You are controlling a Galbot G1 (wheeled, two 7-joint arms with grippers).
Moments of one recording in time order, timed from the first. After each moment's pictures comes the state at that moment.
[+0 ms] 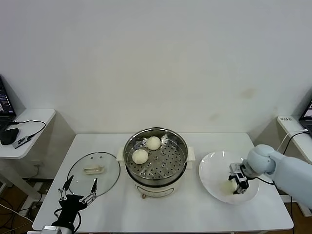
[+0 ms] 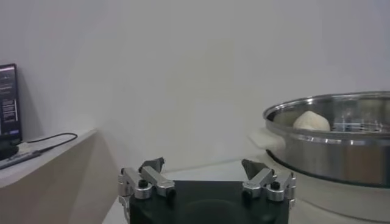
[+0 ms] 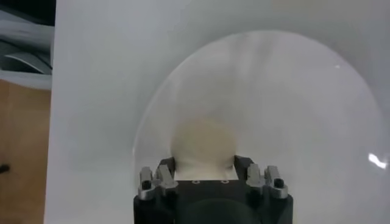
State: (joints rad) left arm 1.78 -1.27 -0.70 -2.16 -0.17 0.00 -0.01; right arm -0.13 0.48 -0.76 1.52 -0.12 -0.32 -1.10
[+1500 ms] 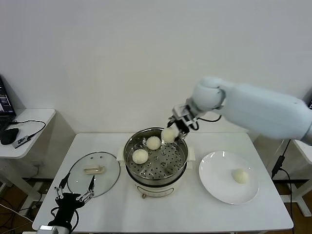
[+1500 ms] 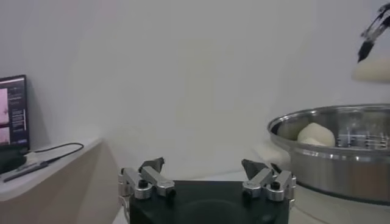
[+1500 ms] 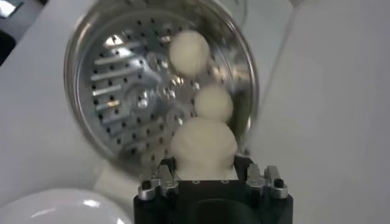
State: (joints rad) left arm 1.79 -1.29 -0.73 -2.19 -0.17 0.00 -0.01; right arm 0.58 1.00 -1.25 1.49 0.21 -0.18 -0.98
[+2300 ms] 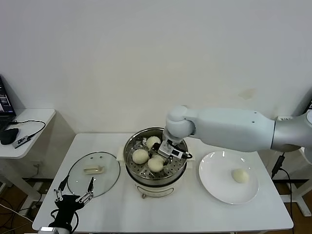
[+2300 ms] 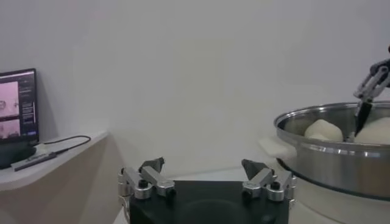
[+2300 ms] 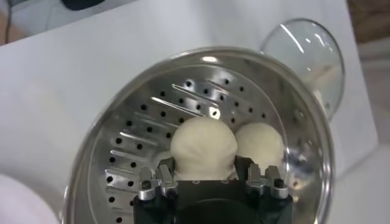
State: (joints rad) left arm 1.78 -1.31 -0.72 -2.17 -0.16 -0.01 -0.01; right arm 0.54 1.10 -1.36 1.54 -0.02 0.15 -0.99
